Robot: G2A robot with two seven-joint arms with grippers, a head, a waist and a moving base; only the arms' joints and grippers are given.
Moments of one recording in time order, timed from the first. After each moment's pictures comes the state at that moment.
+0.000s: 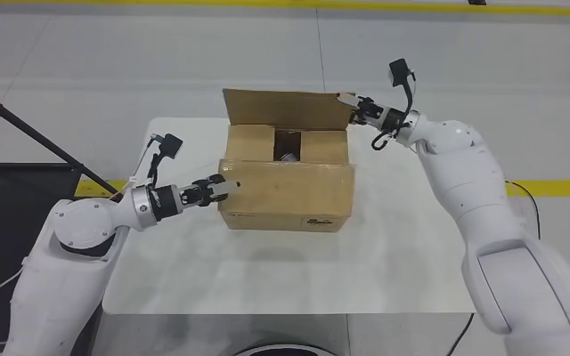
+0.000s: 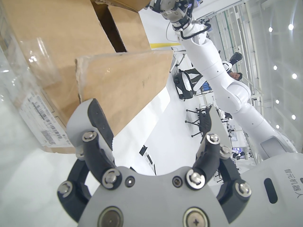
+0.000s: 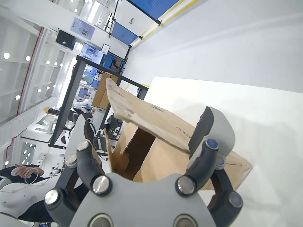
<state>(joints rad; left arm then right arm) 1.19 -0.97 -1.50 -1.80 -0.15 -0.12 -0.99 -0.16 -1.37 0.88 -0.31 0.31 -0.71 0.93</state>
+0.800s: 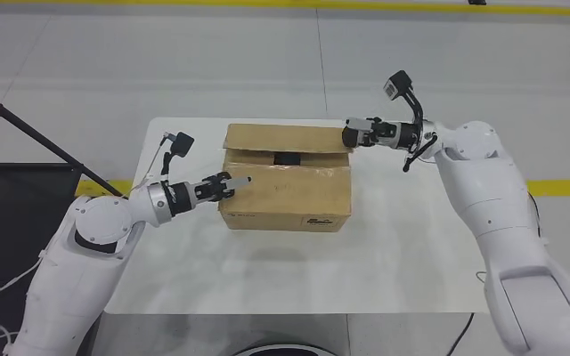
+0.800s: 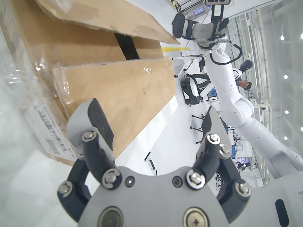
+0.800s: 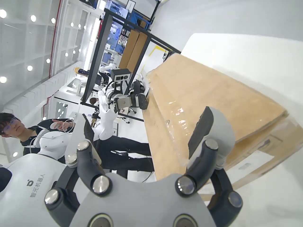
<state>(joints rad) 1.15 -0.97 -1.41 -1.78 -0.08 -0.06 -0.91 -0.31 -1.21 0.97 -0.70 0.49 -0.49 1.33</state>
